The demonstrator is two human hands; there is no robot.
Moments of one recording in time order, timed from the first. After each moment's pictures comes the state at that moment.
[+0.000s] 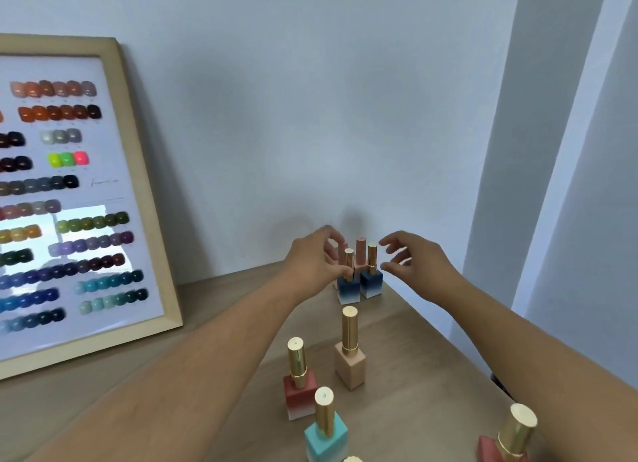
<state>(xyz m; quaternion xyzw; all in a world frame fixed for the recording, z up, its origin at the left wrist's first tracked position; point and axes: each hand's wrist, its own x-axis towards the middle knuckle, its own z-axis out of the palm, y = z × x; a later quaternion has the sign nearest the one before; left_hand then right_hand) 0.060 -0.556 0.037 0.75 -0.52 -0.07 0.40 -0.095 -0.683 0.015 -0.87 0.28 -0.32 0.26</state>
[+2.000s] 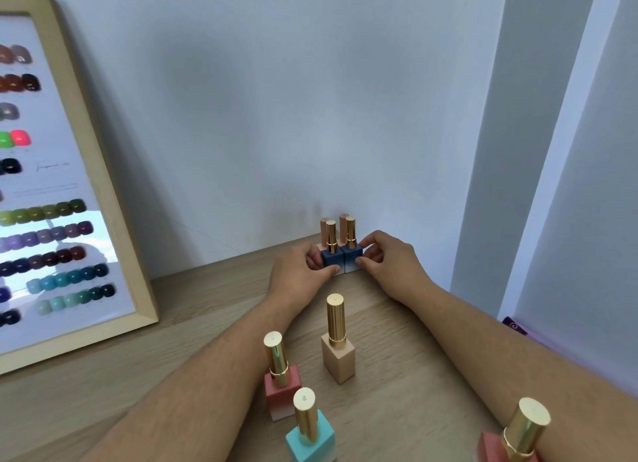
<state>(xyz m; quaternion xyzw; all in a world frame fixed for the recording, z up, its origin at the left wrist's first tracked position) 0.071 -0.580 -0.026 0.79 -0.45 -0.03 0.42 -0.061 -0.691 -0.032 -0.83 0.32 -0.33 0.31</state>
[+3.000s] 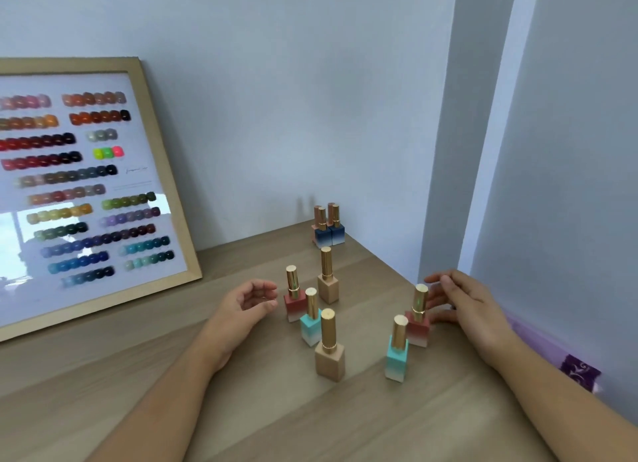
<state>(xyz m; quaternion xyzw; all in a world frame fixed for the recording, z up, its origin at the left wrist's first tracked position) 0.030 -0.373 -0.020 0.67 -0.42 -0.26 0.56 -0.262 -0.553 -0.020 -0.66 0.32 -0.41 0.54</state>
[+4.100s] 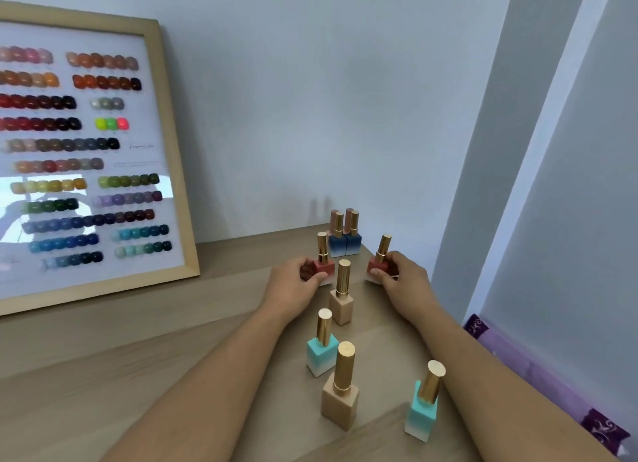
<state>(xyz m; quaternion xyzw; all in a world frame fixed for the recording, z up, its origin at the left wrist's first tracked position) 0.031 -0.486 -0.021 0.77 -0.42 -0.10 0.46 -0.125 -0.620 -0.028 -0.82 0.37 -0.32 0.31</state>
